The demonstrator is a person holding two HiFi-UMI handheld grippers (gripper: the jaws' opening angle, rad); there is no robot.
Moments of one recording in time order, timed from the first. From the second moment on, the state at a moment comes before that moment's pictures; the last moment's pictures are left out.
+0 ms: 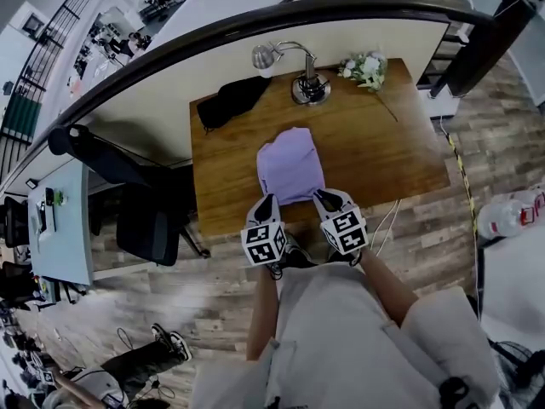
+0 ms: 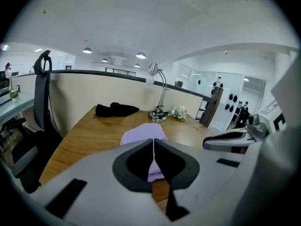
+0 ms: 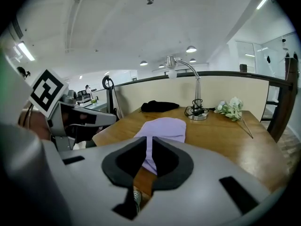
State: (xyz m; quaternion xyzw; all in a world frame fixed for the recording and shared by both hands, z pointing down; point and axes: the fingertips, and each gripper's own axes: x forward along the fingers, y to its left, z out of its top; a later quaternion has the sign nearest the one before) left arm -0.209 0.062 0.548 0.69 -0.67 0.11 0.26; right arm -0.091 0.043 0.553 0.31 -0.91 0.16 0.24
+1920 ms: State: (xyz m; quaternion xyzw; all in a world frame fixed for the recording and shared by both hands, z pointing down) left arm -0.152 0.140 0.544 0.68 -0.69 0.12 0.23; right arm -0.042 0.091 0.542 0.26 -0.93 0.13 0.21
